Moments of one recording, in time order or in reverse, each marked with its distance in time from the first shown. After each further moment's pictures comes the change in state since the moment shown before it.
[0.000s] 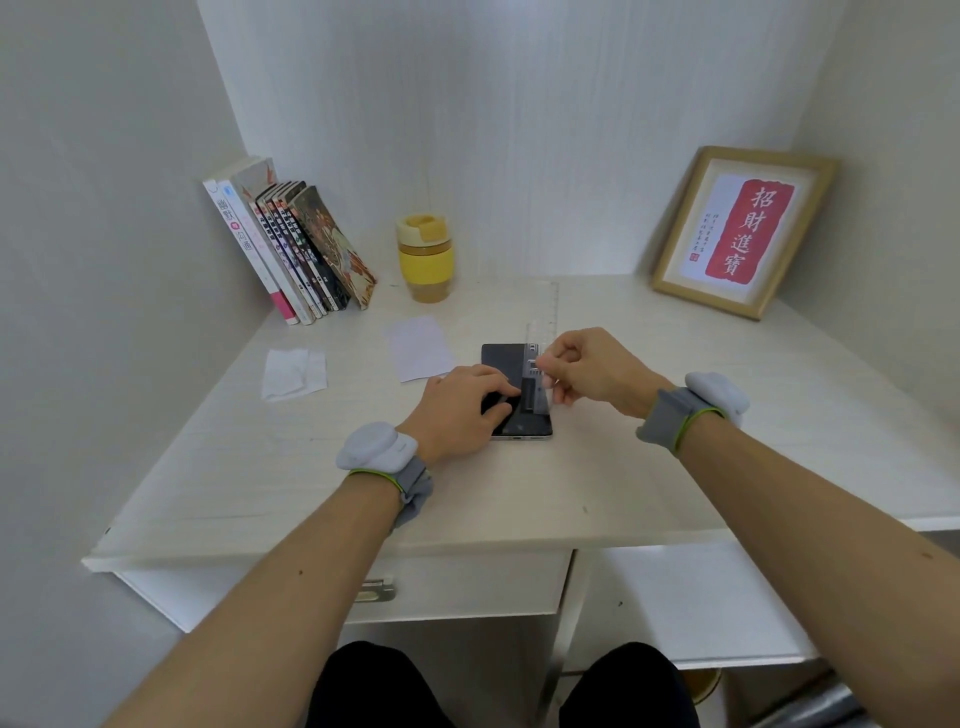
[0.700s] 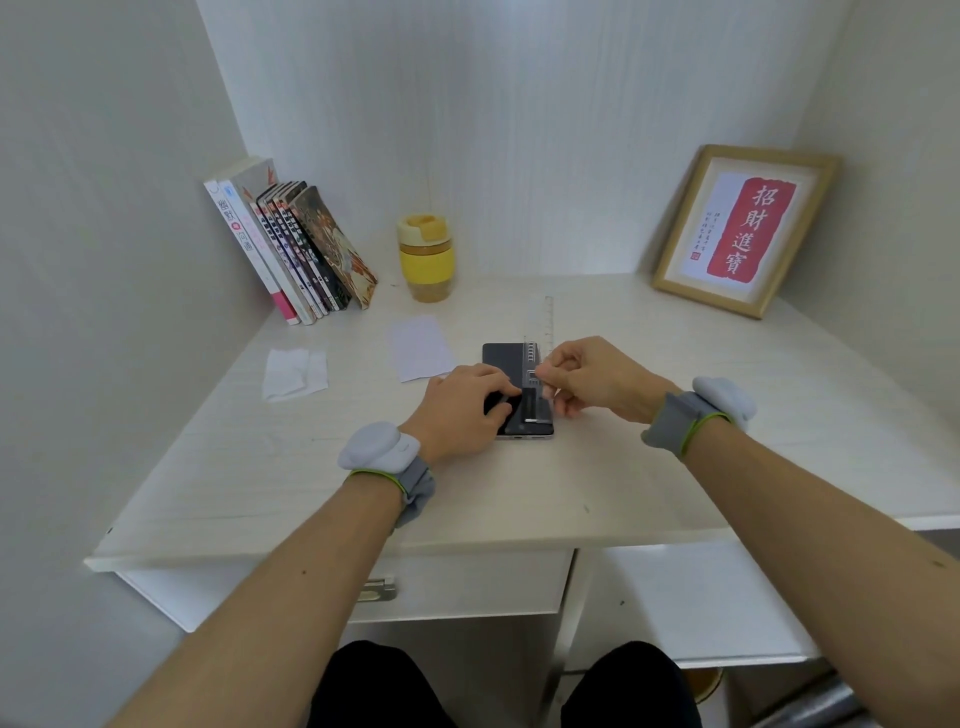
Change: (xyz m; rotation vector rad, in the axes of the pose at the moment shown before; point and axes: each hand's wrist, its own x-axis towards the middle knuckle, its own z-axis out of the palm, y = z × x) left_hand 0.000 0.002 0.001 0.018 -0.004 -0.012; right_hand -0.004 0.003 0.002 0.035 -0.091 0.051
